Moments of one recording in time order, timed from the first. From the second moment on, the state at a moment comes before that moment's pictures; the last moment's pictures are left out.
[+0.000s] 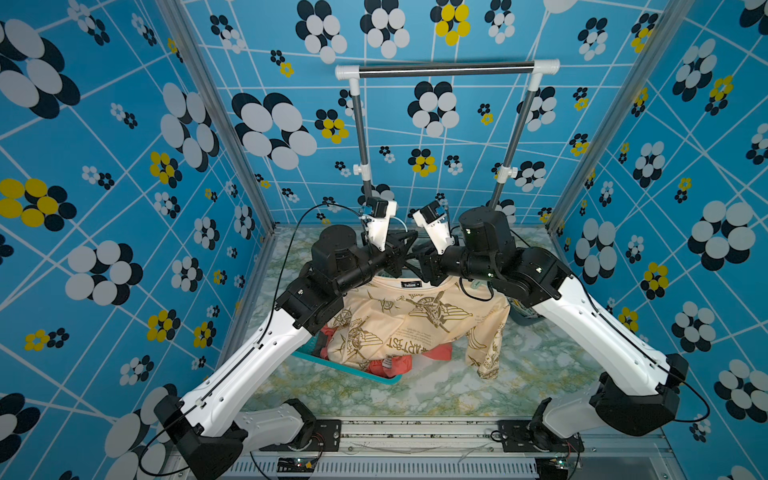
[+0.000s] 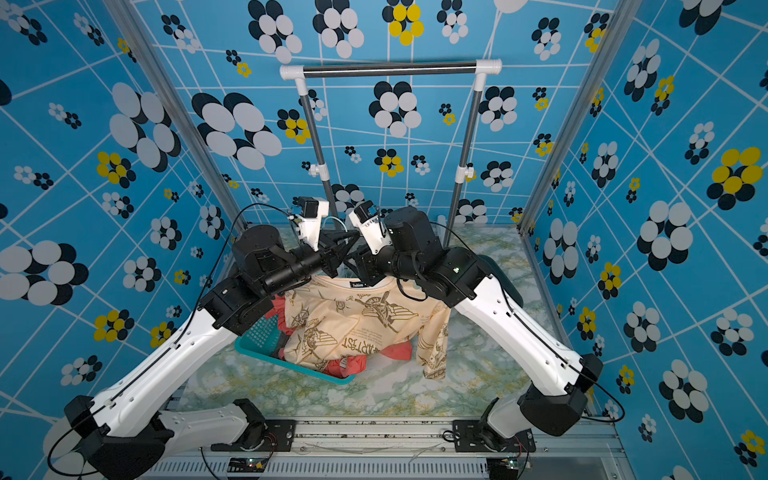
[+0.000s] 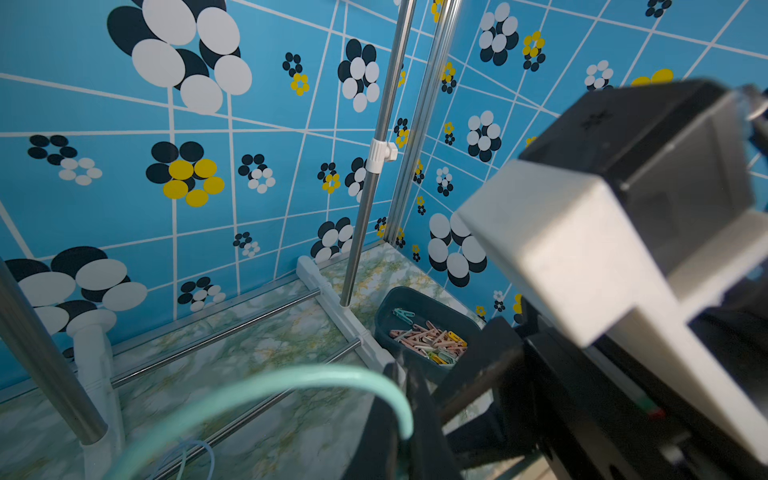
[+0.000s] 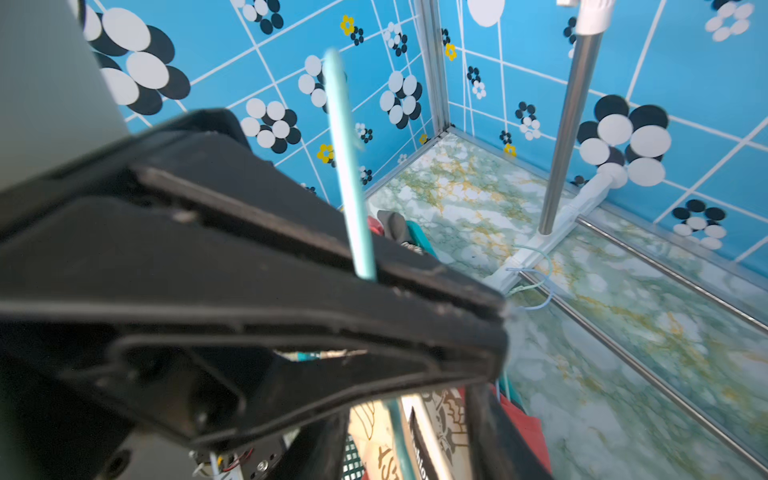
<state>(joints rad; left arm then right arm) -0.68 1.20 1.36 -0.18 0.19 -0.26 0.85 1.48 1.83 -0.79 -0.09 0.16</state>
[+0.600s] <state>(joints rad) -0.65 1.24 1.56 -0.33 0.26 -0.11 0.85 0.98 1.66 -1.00 0.14 0.13</state>
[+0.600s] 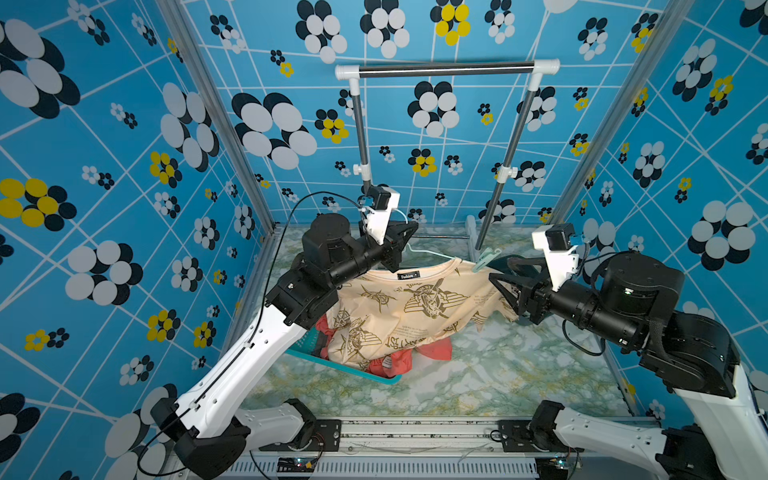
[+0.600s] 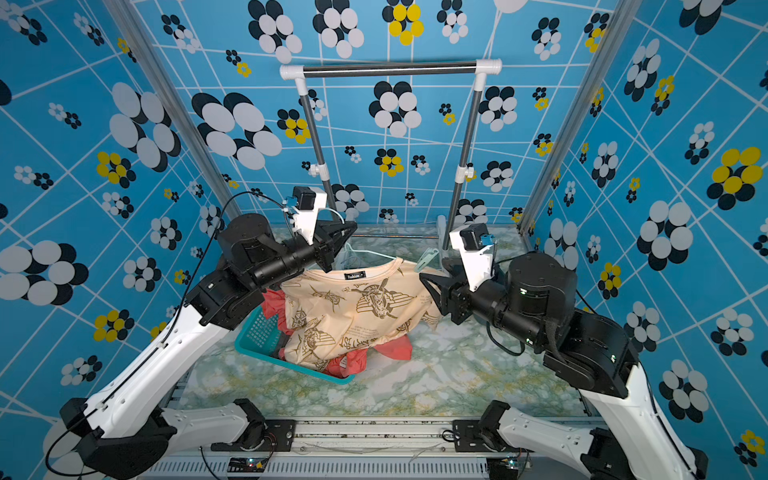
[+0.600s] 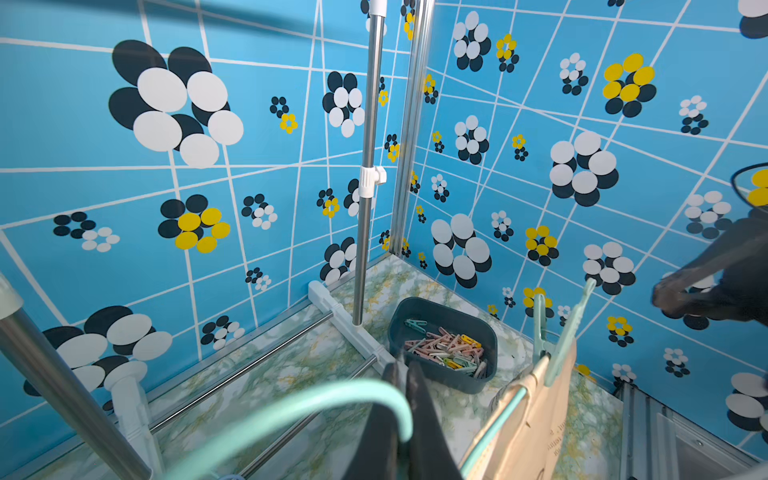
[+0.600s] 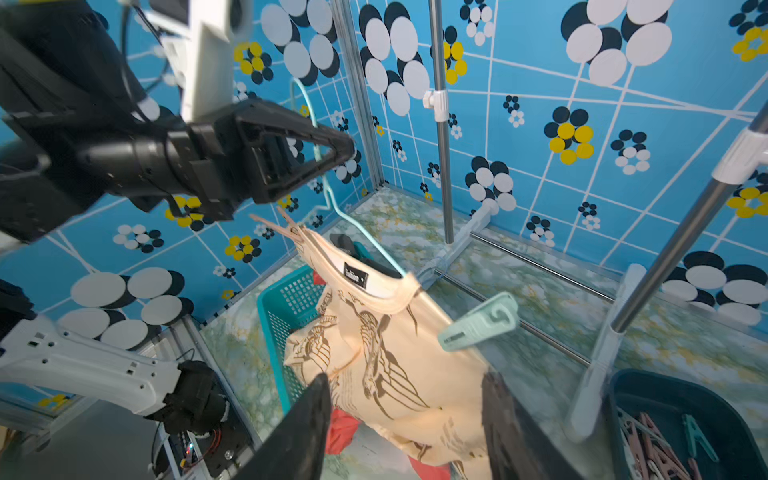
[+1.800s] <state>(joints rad) -0.39 1.23 1.73 -0.55 0.71 -0.20 0.70 1.16 1.64 -0.98 -0.45 0.02</state>
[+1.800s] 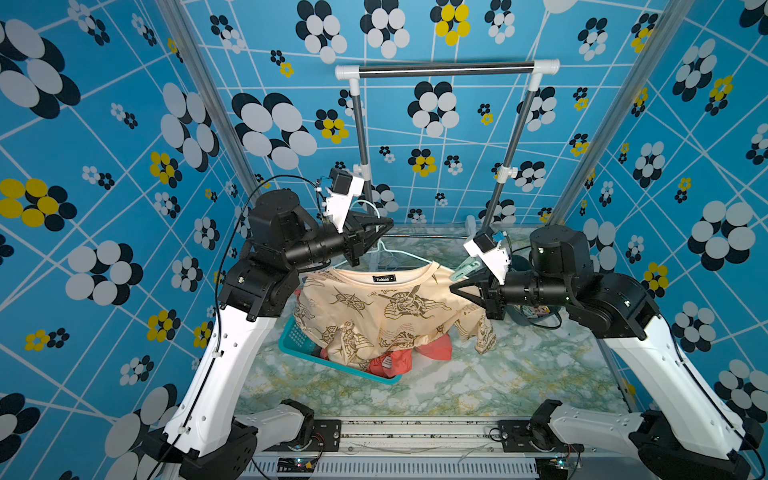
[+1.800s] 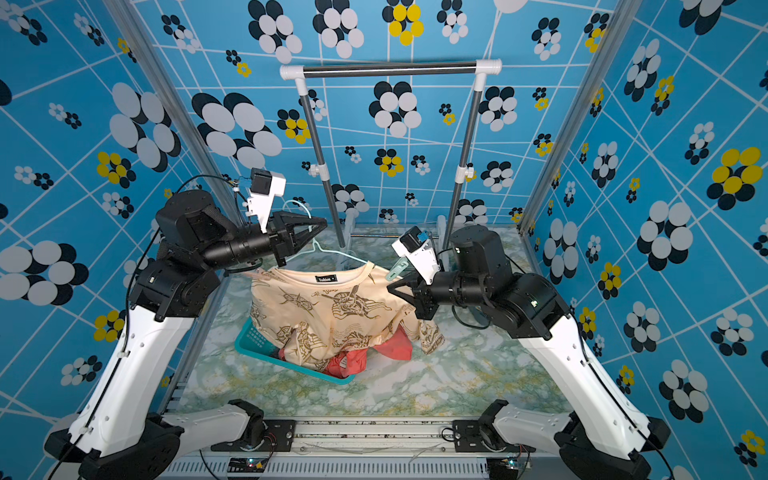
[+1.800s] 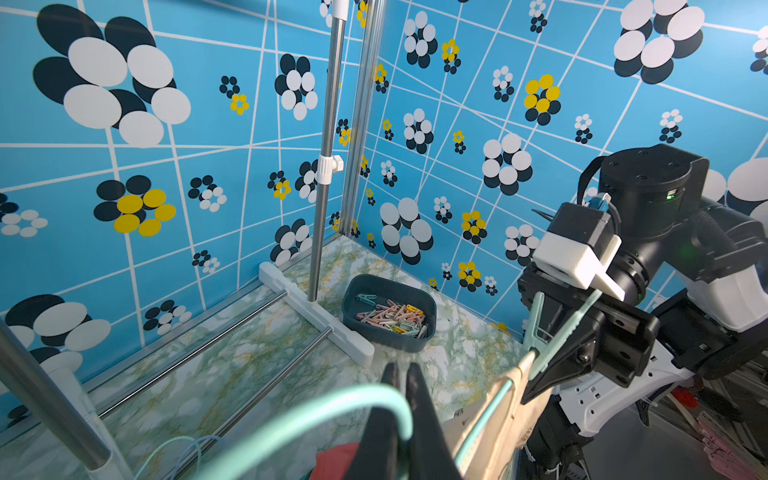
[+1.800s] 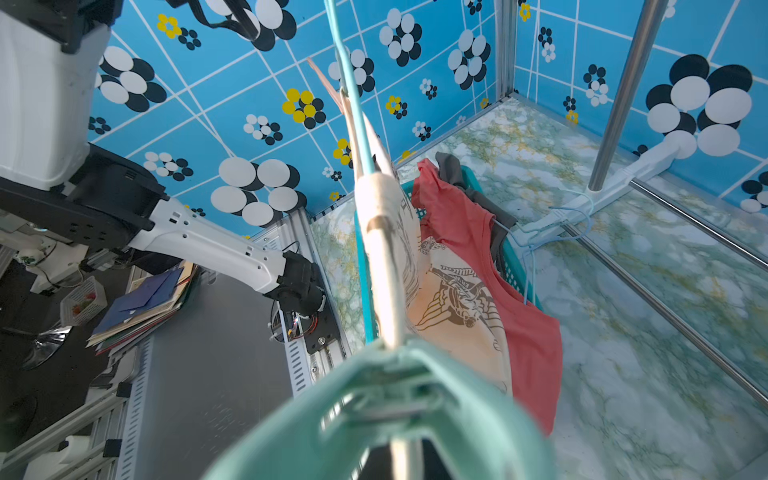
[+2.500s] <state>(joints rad) -0.41 0.83 1.06 -0.24 0.18 -0.41 0.67 1.16 1.61 -1.02 0.18 0.10</state>
